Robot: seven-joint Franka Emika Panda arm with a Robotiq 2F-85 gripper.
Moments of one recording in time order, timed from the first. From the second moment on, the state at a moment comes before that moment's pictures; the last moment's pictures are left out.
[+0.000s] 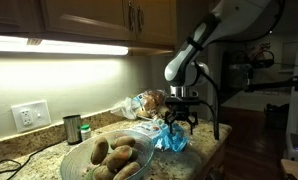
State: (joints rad) arm -0.20 0.29 -0.15 -2.14 0.24 2.34 0.74
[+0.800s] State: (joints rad) arm -0.20 0.32 -0.15 -2.08 0.26 2.21 0.71
